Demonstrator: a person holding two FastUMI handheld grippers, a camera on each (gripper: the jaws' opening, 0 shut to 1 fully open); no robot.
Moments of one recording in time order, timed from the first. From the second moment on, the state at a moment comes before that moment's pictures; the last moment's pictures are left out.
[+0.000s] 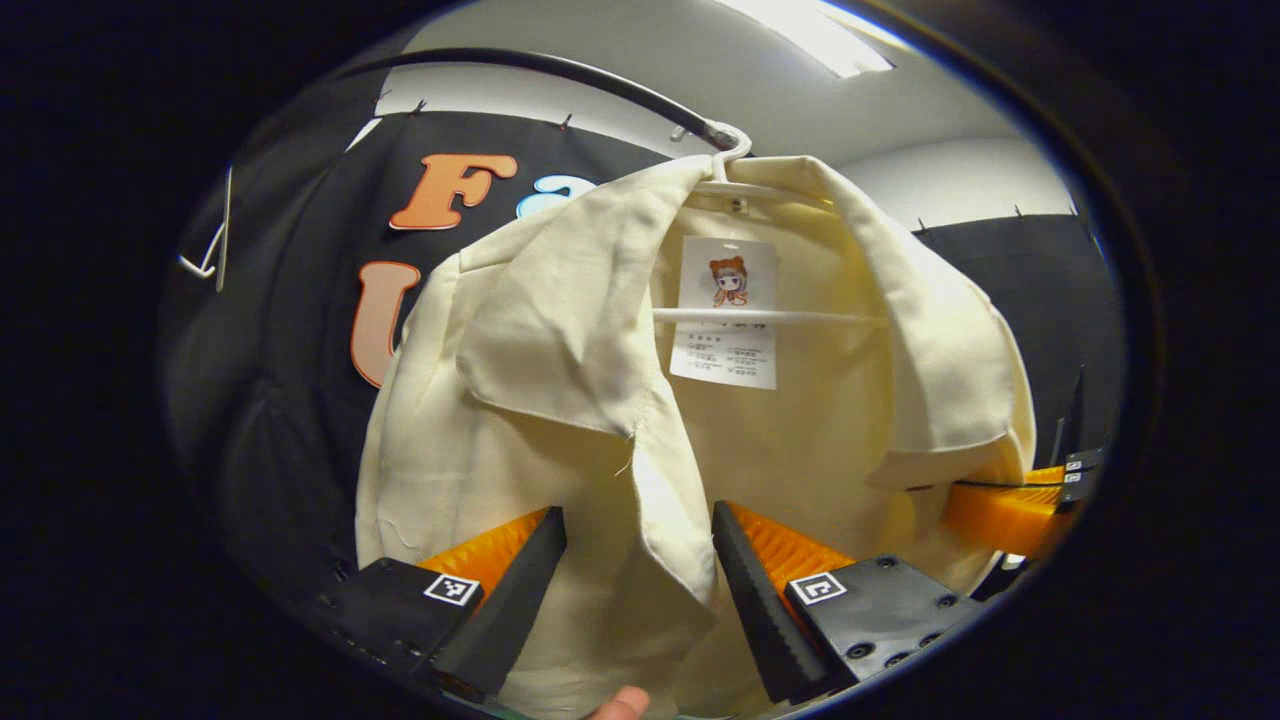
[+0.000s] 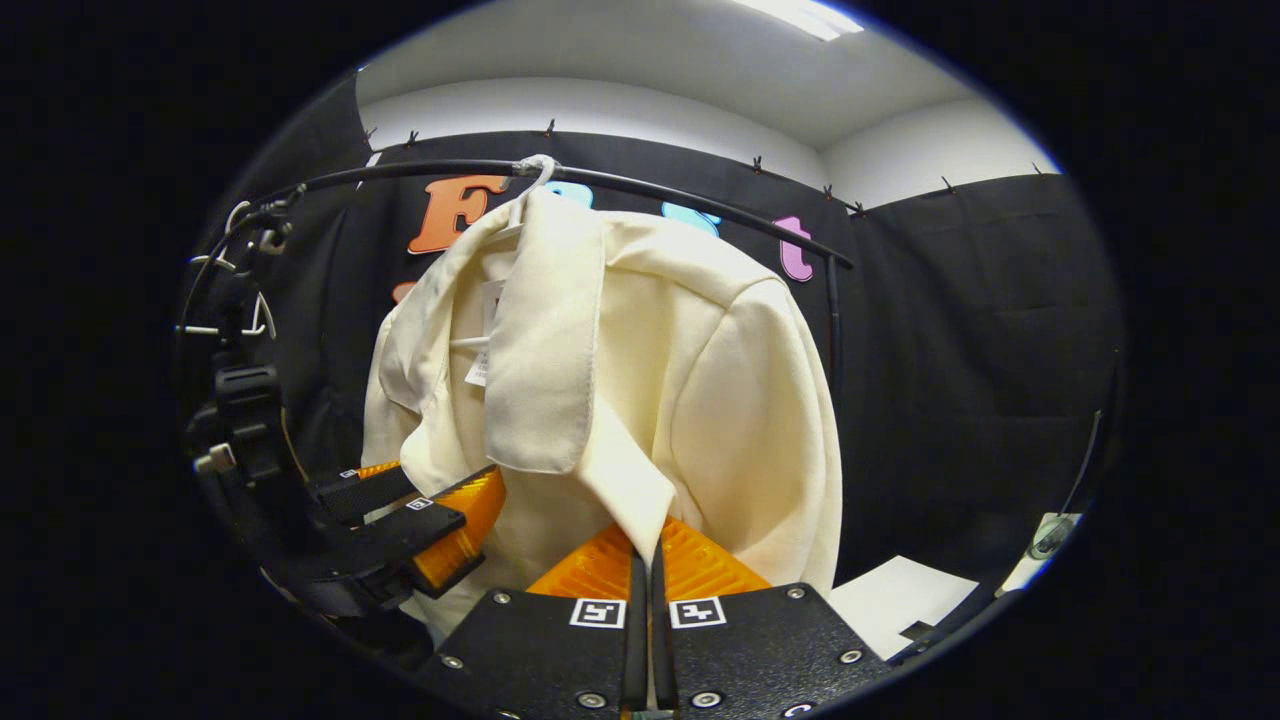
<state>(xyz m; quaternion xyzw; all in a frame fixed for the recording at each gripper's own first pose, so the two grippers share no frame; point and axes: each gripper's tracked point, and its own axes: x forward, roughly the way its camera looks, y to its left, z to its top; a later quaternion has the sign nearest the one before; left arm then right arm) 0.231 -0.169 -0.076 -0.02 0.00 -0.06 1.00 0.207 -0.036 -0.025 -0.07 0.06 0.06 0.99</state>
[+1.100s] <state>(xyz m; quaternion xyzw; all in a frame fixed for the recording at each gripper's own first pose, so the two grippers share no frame) 0.177 -0.030 0.004 0.18 -0.09 0.08 0.98 0.160 -0.052 0.056 -0.09 -0.02 0.01 1.00</state>
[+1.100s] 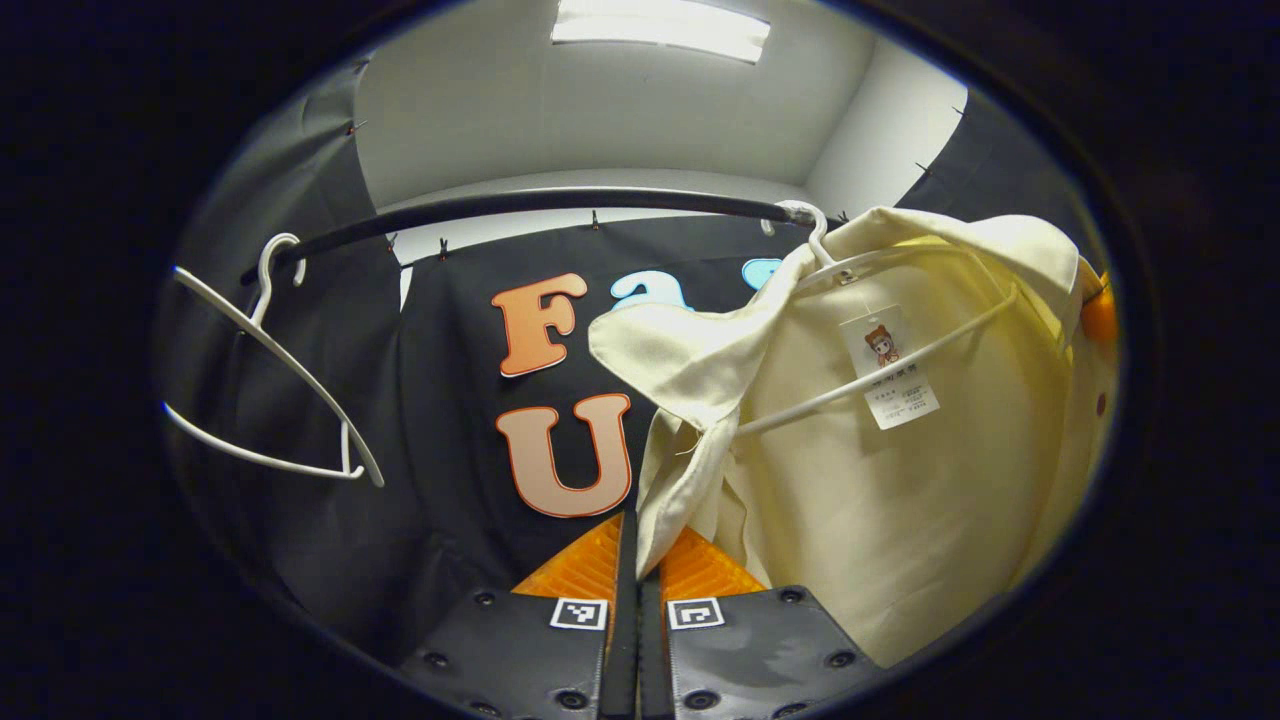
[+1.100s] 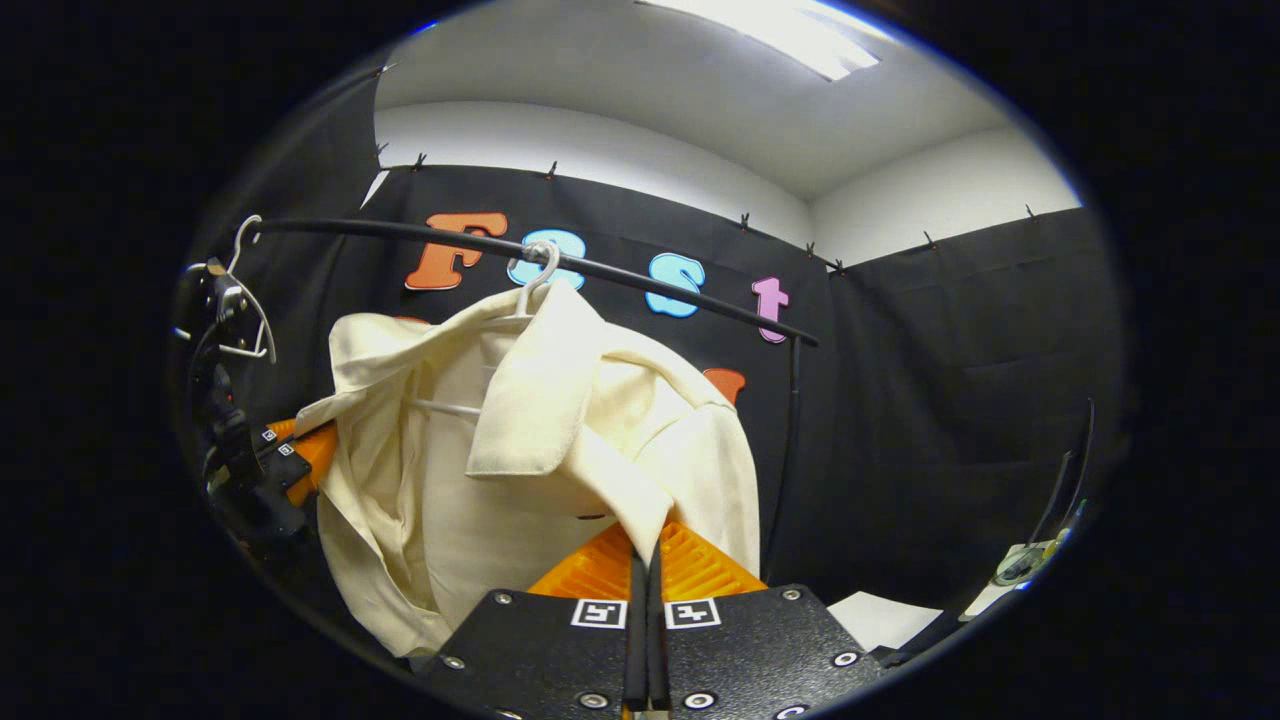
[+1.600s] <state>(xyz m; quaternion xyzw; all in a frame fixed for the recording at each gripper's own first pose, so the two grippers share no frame) 0.221 0.009 0.051 0.24 -0.09 0.12 0.96 0.156 -0.134 0.147 -0.08 -0.07 -0.07 0.99</state>
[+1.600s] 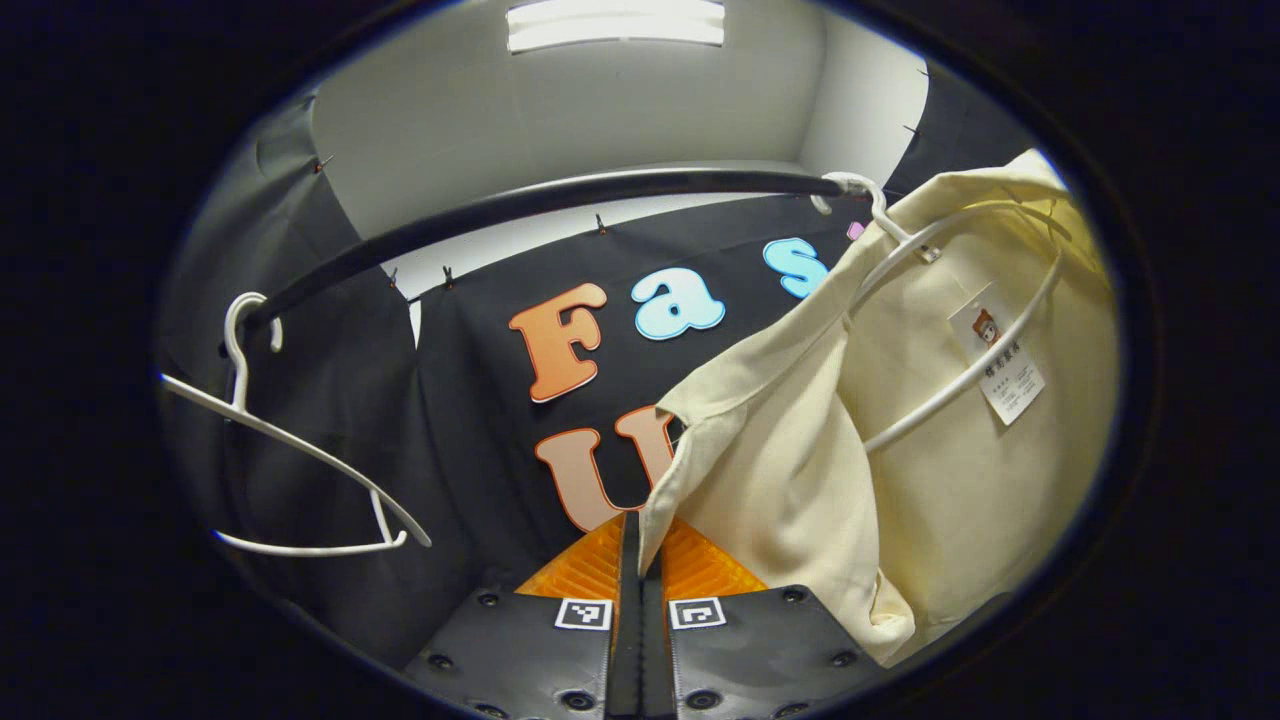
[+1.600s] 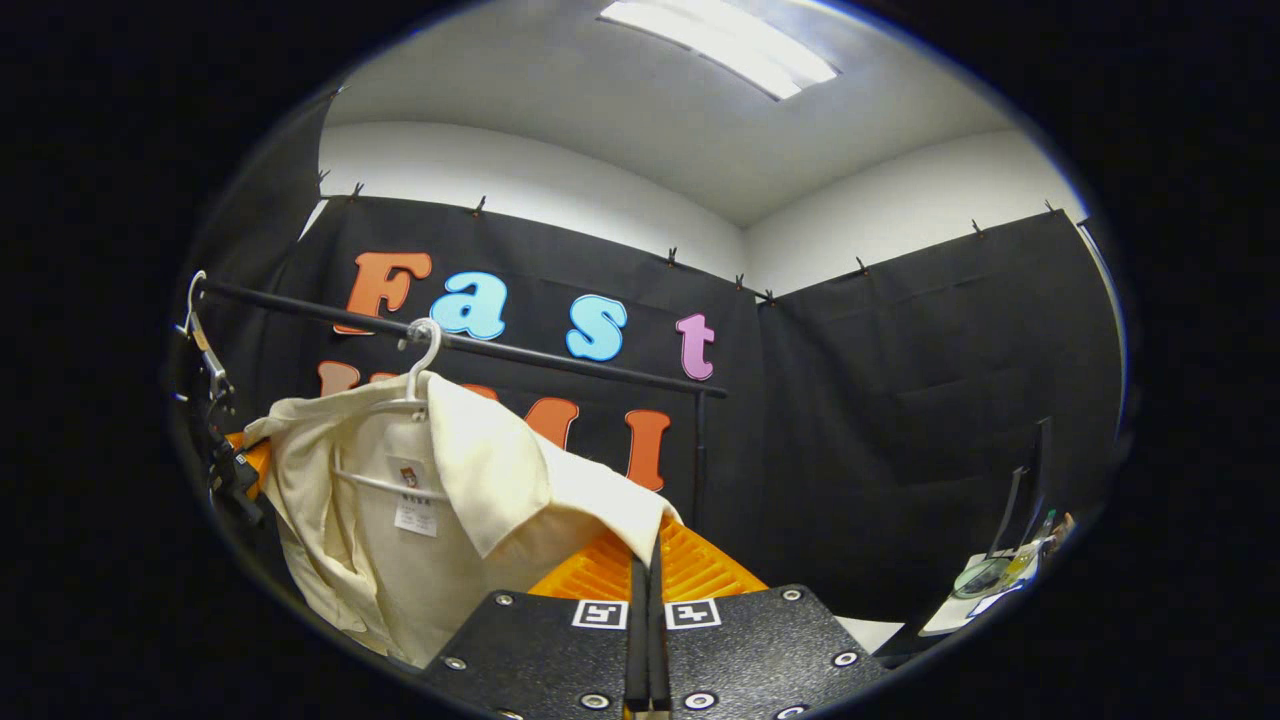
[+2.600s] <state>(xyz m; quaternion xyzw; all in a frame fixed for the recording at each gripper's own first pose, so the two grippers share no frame) 0.333 0.050 0.029 0.22 -0.02 0.14 0.97 0.292 -0.178 0.146 -0.01 -0.04 -0.03 1.00</state>
